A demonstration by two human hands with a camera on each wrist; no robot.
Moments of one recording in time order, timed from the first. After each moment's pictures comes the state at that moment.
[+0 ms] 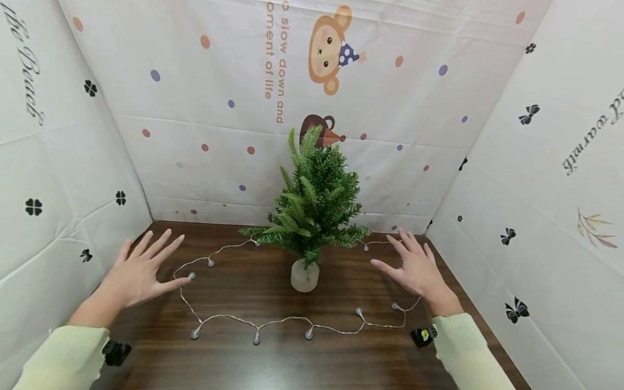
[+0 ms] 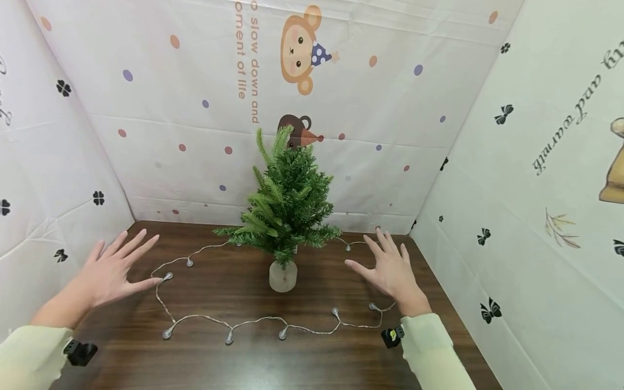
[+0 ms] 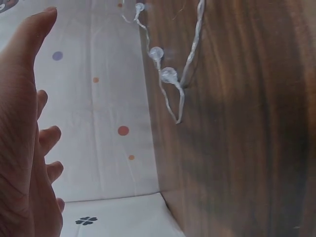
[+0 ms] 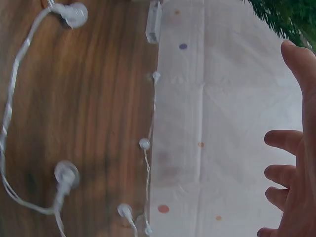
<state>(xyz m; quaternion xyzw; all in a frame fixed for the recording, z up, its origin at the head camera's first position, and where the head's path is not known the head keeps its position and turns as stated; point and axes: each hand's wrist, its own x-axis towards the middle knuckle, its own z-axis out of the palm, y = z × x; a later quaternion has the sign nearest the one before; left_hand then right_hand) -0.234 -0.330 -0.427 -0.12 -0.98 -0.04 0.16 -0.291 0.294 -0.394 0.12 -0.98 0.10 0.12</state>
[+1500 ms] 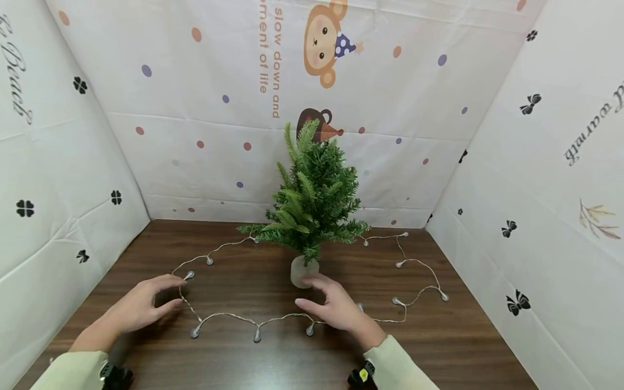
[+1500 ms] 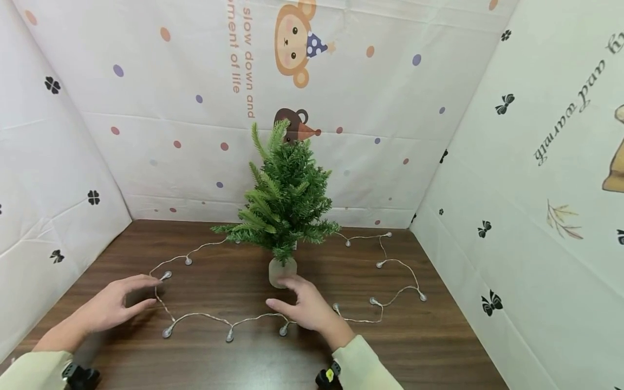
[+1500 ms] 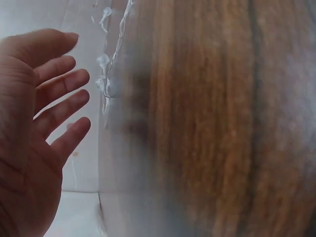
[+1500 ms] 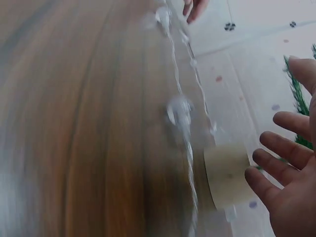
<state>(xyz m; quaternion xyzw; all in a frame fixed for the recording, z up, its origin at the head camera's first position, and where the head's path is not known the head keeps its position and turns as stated) -0.225 -0.331 -0.491 -0.26 -0.93 -0.19 0.21 -0.247 0.139 -0.470 0.34 -0.85 0.40 0.03</state>
